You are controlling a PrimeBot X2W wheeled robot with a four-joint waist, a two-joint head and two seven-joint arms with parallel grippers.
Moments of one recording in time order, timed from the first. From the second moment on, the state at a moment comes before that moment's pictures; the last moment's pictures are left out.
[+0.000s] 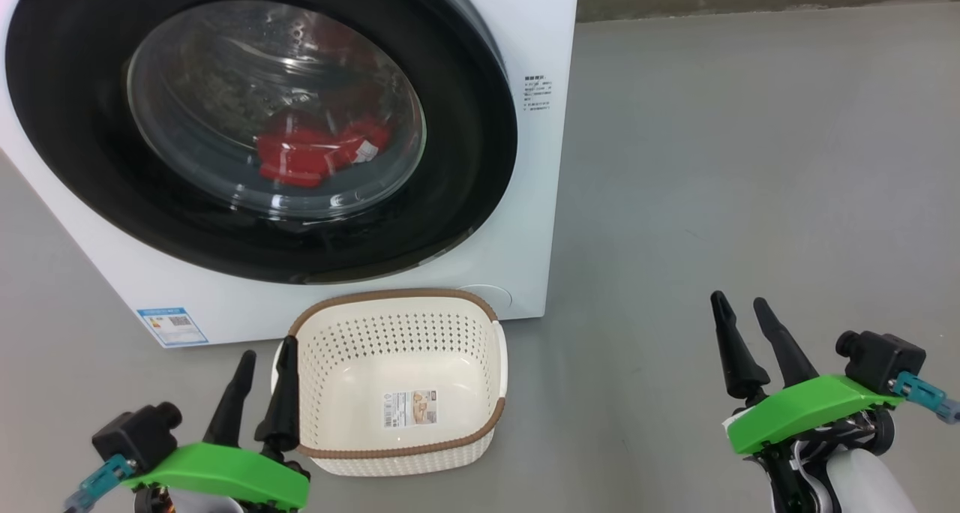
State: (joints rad) left arm -0.17 0.03 -0.03 0.33 -0.68 -0.11 -0.12; right arm -0.17 -0.03 0.00 0.38 0.66 0.13 -0.12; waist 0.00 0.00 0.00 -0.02
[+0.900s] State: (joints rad) left arm -0.24 0.03 -0.03 0.35 -0.36 -0.11 -0.20; right arm -0.23 -0.04 0.05 0.40 0.35 0.13 -0.20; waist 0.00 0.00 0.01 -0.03
